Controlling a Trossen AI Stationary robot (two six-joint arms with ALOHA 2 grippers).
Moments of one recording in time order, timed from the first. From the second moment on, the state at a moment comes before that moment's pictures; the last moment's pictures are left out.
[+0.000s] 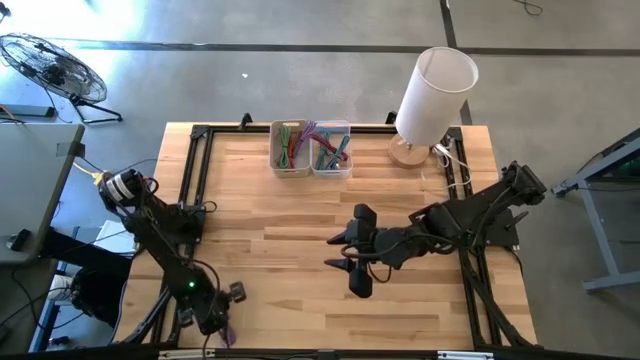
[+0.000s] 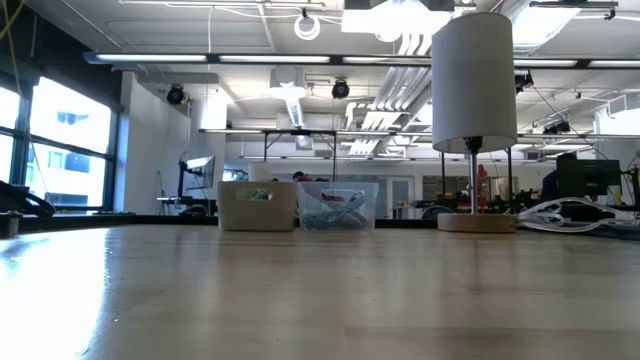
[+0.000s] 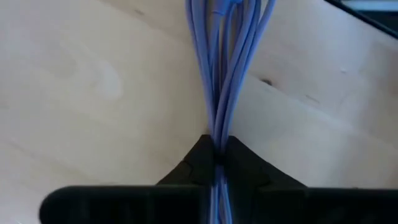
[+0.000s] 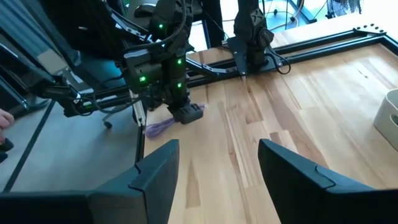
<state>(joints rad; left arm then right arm) -0.98 1.63 0.76 -0.44 0.04 0.13 0.47 1.60 1.65 -0.56 0.38 0.50</state>
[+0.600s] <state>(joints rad) -0.83 1.55 0.83 -0.52 -0.25 -0.15 0.48 1.60 1.65 -0.57 0.28 0.36</state>
